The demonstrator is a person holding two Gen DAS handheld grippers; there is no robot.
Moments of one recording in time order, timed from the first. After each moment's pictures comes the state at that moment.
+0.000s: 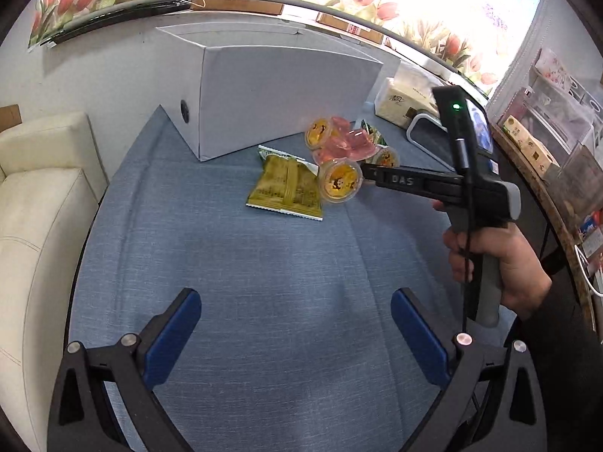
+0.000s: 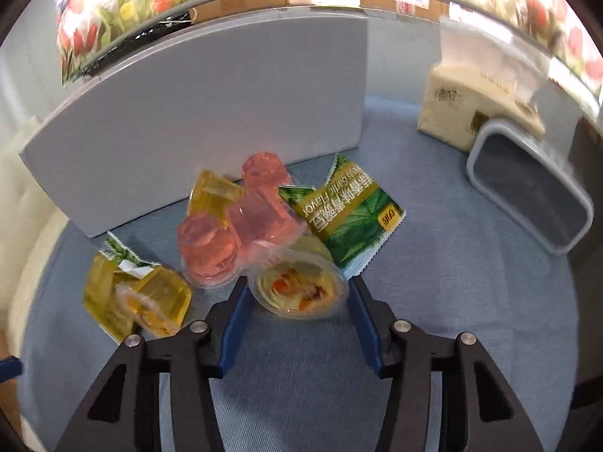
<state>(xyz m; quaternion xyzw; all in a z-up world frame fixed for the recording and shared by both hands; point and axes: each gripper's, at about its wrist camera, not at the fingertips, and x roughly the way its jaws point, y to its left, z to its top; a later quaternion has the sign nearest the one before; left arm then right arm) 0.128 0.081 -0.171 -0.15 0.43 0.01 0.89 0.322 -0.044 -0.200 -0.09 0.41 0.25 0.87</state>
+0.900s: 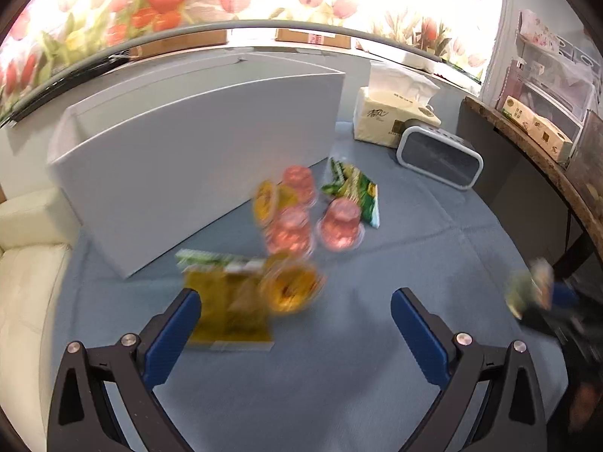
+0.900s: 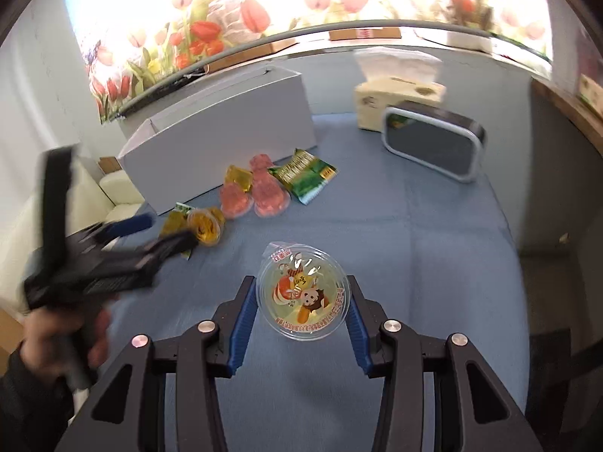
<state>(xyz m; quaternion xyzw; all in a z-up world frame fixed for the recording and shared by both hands) 0.244 0.028 -0.175 -0.06 0.40 0.01 0.92 0.204 -0.191 -0.149 0.01 0.38 0.29 0.88</state>
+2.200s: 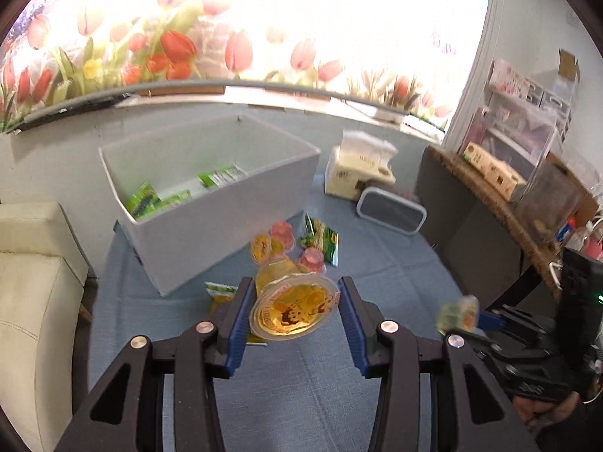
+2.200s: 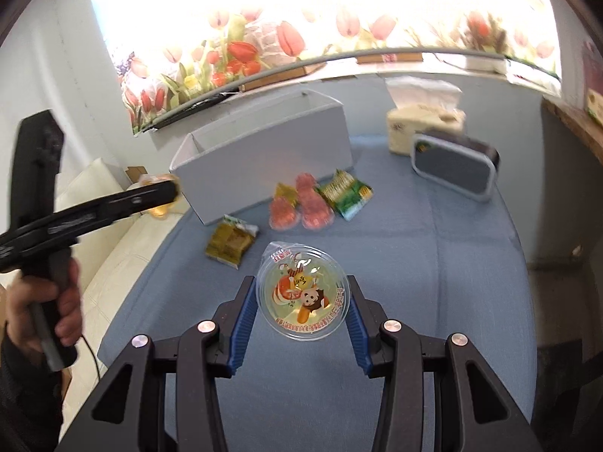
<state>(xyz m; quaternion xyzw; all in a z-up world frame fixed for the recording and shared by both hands) 0.173 0.065 -0.068 -0.11 0.34 -0.04 0.93 0.176 -0.170 -0.116 0.01 0.34 0.33 0.88</state>
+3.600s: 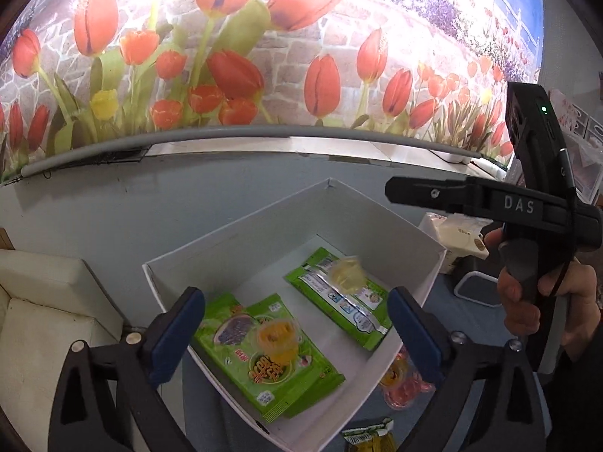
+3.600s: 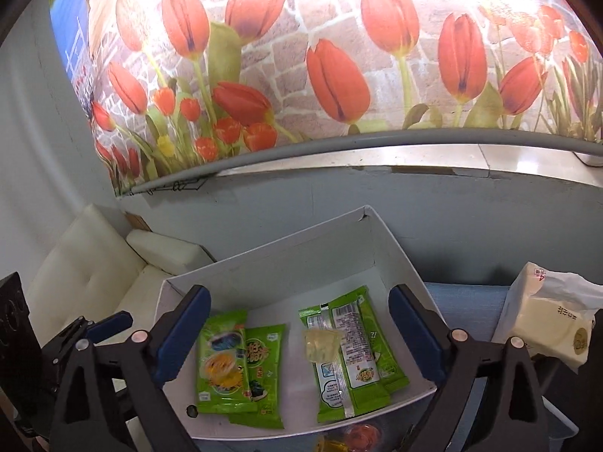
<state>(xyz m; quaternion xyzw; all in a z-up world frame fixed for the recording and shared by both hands) 0.325 0.203 -0.053 -0.08 0.33 0.01 0.94 0.429 0.032 -0.023 0.03 0.34 0.37 0.87</state>
